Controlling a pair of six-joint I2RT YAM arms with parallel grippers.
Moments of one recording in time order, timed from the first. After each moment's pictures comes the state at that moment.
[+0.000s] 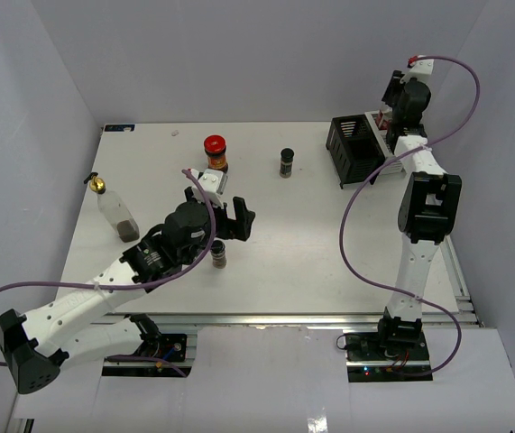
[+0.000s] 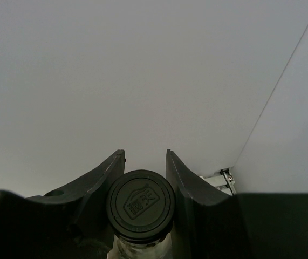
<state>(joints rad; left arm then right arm) -0.90 0.98 0.90 -0.19 -0.39 -0.34 -0.06 2.26 1.94 0.39 0.12 0.01</state>
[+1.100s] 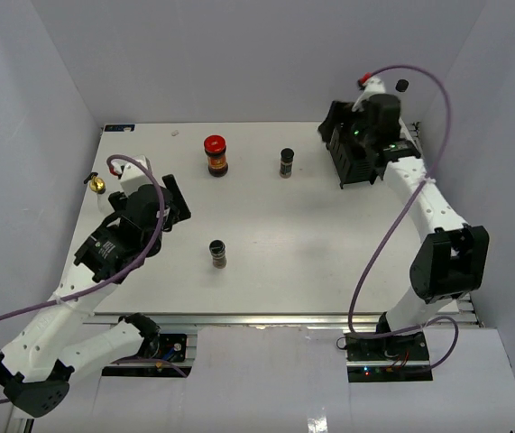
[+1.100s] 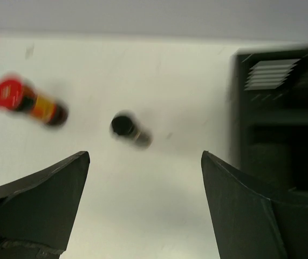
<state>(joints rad) -0.68 0.90 1.15 -0.81 -0.73 -0.59 0.17 1.64 1.54 -0.19 -0.14 0.22</state>
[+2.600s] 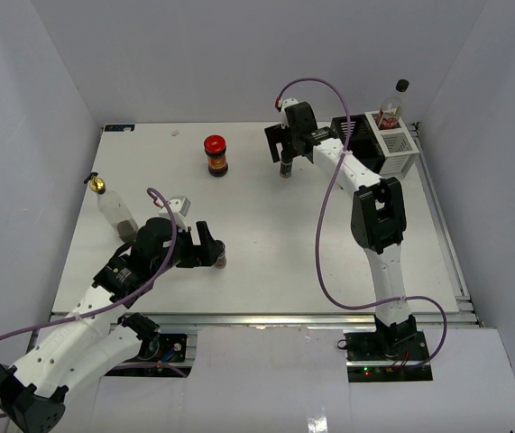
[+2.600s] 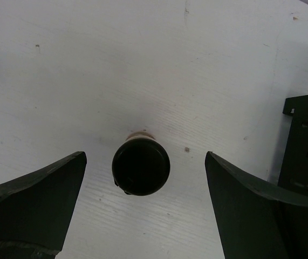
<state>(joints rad) -0.61 0.72 0.70 -0.55 -0.04 -0.54 0.46 2.26 2.05 -0.48 0.09 -0.01</state>
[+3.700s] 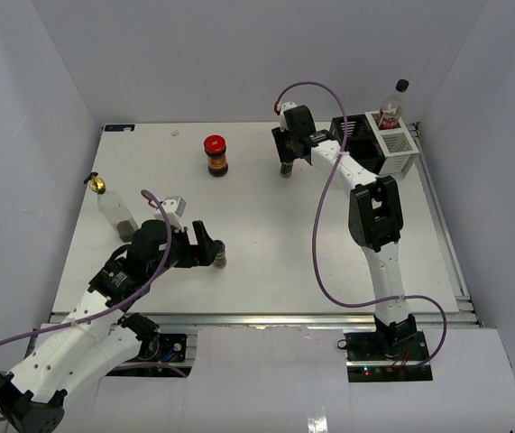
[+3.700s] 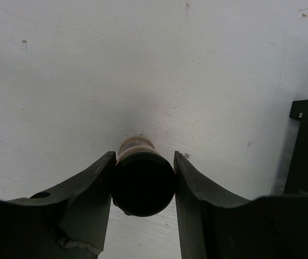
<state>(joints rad) -0.61 0.68 0.69 -0.55 -0.07 -0.54 0.46 2.30 2.05 -0.45 0.09 -0.03</state>
